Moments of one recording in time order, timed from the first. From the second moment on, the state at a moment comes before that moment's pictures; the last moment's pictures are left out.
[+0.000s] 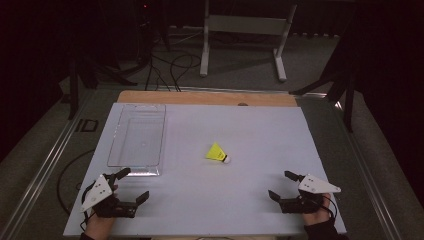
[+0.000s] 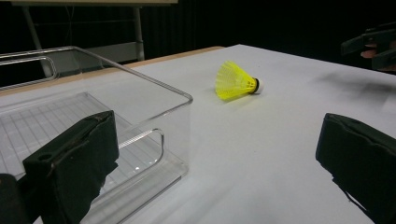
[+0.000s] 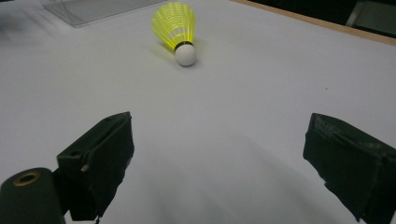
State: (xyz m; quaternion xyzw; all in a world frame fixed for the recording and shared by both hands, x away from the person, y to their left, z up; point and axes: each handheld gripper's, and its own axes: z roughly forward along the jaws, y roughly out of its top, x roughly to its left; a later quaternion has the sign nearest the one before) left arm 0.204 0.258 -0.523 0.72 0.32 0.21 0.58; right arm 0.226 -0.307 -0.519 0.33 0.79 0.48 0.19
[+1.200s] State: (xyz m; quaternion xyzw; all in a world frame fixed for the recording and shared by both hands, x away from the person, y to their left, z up) left arm 0.212 0.260 -0.491 0.75 0.29 0.16 0.57; right arm 0.226 -0.305 -0.519 0.33 0.79 0.48 0.18
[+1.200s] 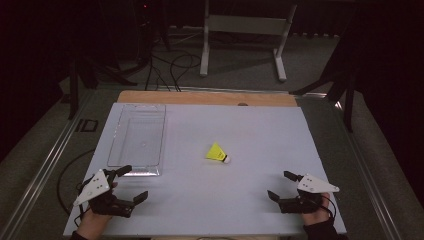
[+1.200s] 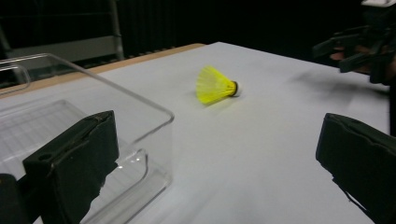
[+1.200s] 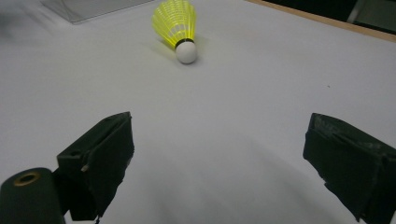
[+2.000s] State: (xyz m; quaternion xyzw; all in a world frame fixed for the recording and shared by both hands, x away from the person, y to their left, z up) left arm 0.244 0.223 -0.431 0.79 0.23 0.13 0.55; right arm 0.226 -0.303 -0.519 0.33 0.79 0.48 0.17
